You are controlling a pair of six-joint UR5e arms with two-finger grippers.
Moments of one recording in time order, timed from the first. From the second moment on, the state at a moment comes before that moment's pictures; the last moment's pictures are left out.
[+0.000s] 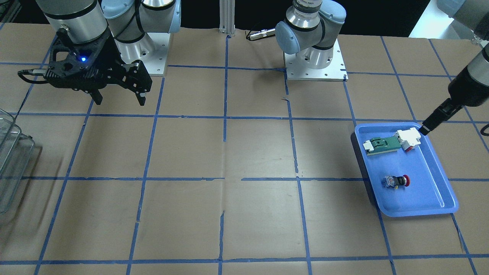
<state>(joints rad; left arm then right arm) -1.01 -1.64 -1.70 -1.31 1.59 -0.12 1.61 -1.57 1.57 -1.65 -1.54 0.07</state>
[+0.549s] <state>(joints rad) -0.90 -1.81 -1.67 -1.26 1.44 -0.54 1.61 -1.57 1.57 -1.65 -1.54 0.07</state>
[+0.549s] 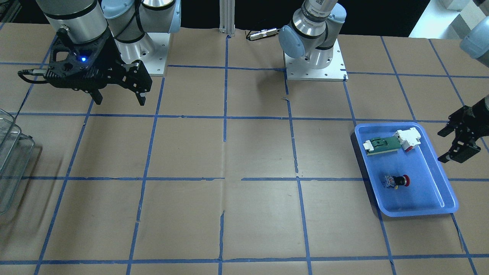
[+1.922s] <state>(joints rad) -0.81 -2.14 -1.60 -1.25 1.11 -0.75 1.61 -1.57 1.57 -1.65 -1.55 0.07</state>
